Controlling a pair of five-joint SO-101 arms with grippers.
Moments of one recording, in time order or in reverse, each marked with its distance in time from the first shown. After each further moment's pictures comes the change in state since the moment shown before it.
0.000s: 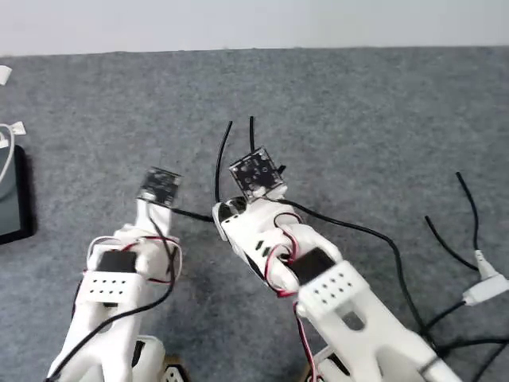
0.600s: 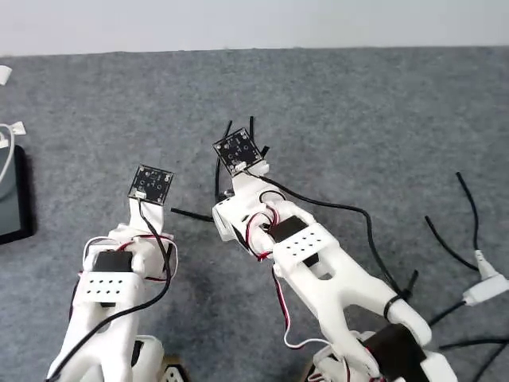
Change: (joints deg) left arm -1.5 0.0 0.0 -0.5 1.0; right arm 2.5 21.6 -11.6 -4.1 1.7
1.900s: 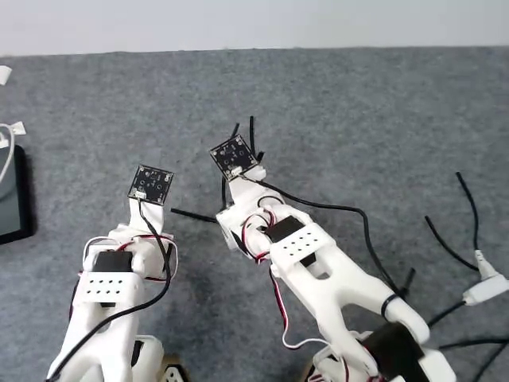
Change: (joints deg) left arm 0.0 0.0 0.0 -0.1 0.0; right arm -0.9 1.1 -0.6 8.1 0.0
